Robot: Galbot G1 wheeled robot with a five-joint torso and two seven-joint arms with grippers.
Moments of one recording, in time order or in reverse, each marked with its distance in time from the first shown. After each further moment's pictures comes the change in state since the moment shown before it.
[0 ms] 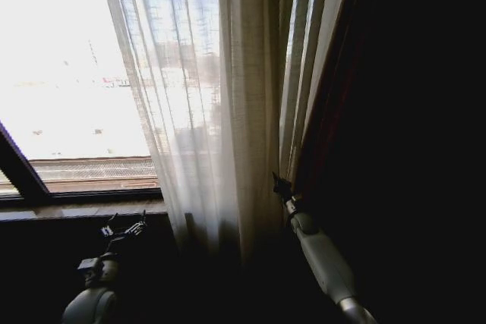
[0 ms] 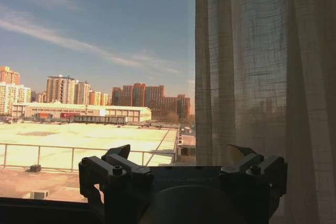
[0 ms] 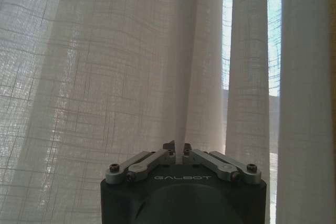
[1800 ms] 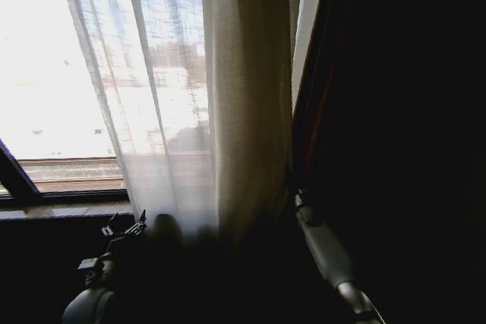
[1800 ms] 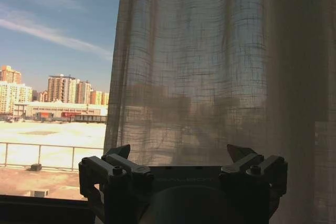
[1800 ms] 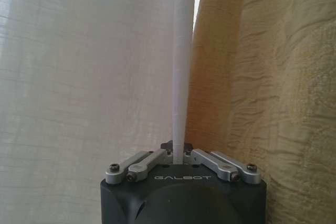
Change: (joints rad) left arm 0.000 0.000 0.000 0.000 0.000 0.000 0.000; right arm 0.059 -0.044 0.013 -0.082 -0.027 -0.057 0.113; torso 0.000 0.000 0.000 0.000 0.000
